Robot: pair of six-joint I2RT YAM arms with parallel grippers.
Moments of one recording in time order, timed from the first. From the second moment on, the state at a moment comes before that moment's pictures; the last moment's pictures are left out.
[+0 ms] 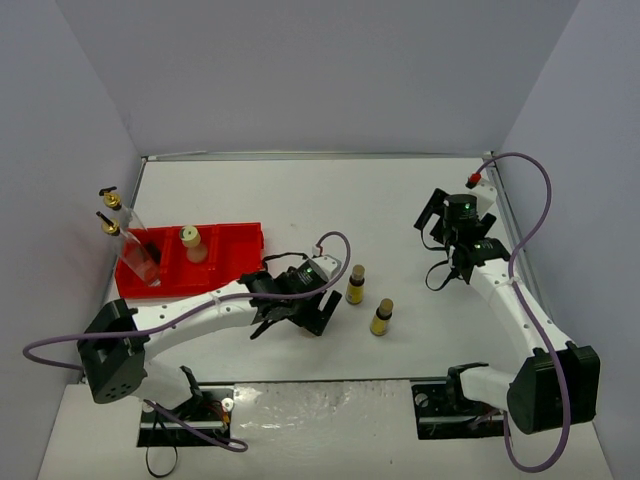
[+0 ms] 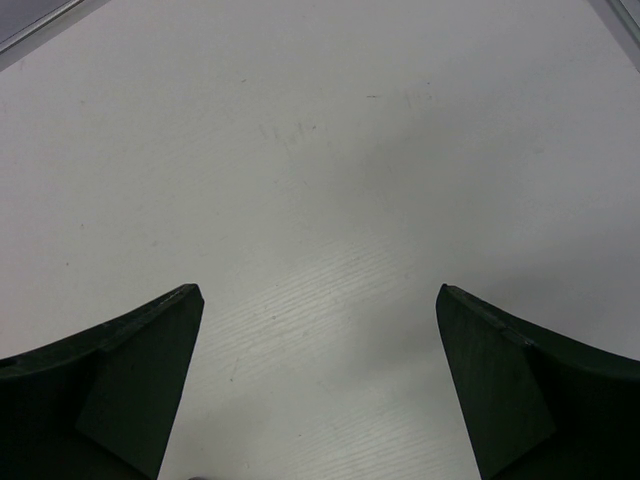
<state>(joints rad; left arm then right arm) -1.01 1.42 1.02 -0.63 -0.11 -0.41 0.17 1.19 0.88 -0.30 0.35 0.52</state>
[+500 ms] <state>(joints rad) -1.02 1.47 1.03 -0.62 -0.13 -0.41 0.17 1.19 0.88 -0.30 0.36 0.52</state>
